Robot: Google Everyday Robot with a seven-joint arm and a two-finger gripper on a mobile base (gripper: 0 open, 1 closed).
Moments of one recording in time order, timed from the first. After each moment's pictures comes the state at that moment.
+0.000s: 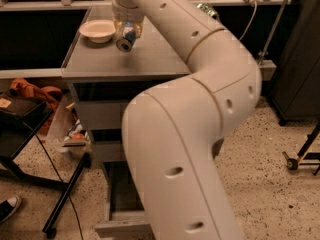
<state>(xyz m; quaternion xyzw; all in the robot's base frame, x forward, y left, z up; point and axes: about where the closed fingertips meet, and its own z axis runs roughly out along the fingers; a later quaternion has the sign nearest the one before) 0.825 0.096 0.908 0.02 0.96 0.09 0.26</state>
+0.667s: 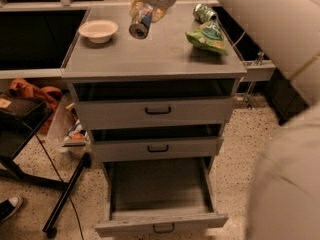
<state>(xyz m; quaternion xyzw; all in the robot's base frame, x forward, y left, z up) 0.742 0.040 0.997 0.00 0.92 0.21 0.33</state>
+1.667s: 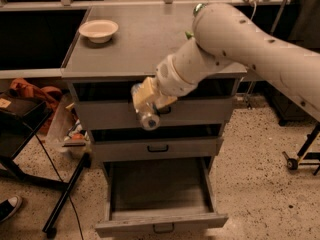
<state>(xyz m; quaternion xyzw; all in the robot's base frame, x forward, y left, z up) 0.560 0.029 0.839 -0.16 0.93 0.31 0.14</state>
